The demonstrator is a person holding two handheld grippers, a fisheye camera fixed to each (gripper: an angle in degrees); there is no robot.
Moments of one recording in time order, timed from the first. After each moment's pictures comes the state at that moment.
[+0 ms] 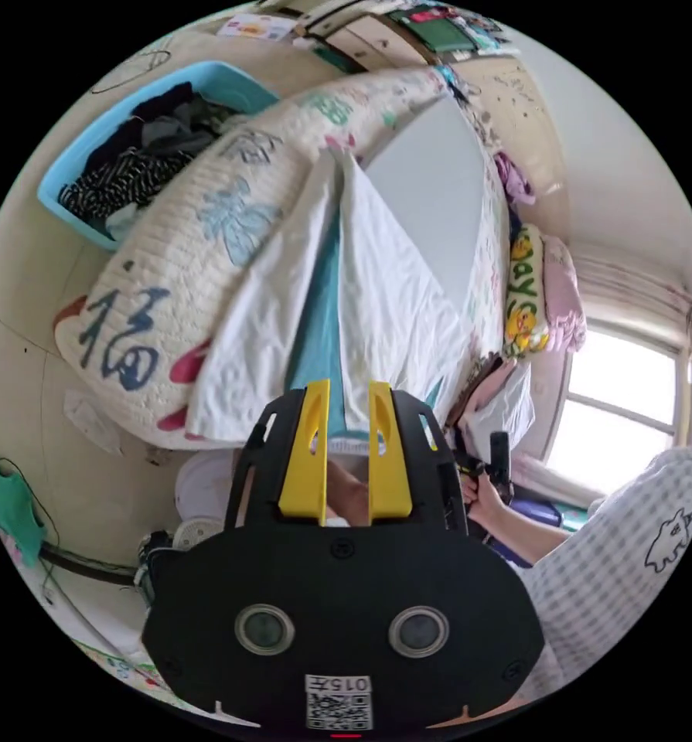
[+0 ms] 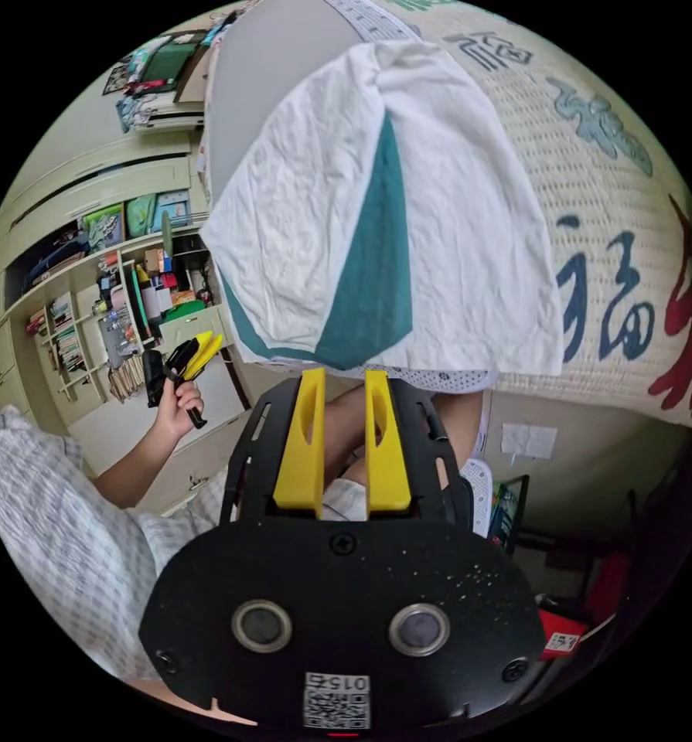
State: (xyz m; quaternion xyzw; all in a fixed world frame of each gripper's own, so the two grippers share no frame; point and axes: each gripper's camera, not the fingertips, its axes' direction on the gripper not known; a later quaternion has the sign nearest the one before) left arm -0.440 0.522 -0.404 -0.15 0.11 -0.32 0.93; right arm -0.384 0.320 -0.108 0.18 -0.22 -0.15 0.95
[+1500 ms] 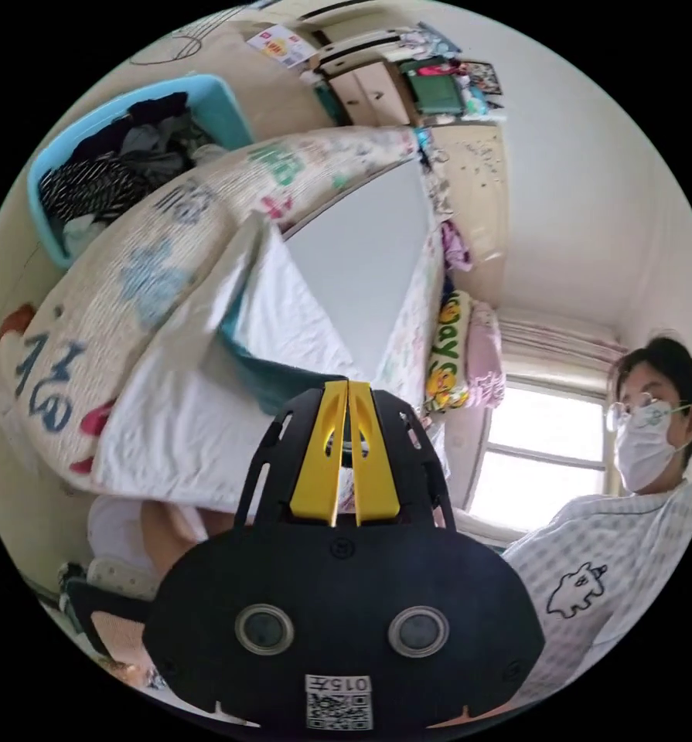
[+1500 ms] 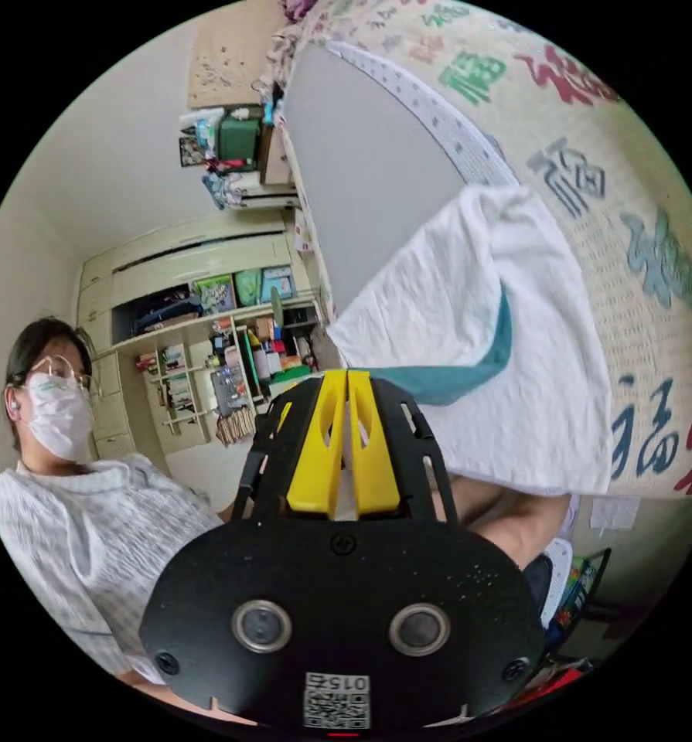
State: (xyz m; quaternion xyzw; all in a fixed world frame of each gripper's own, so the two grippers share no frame) left arm -0.477 0.392 -0.396 0.08 0.24 -0.38 0.89; right arm -0.510 0.311 -0.172 0.31 -0.43 -0.18 0.83
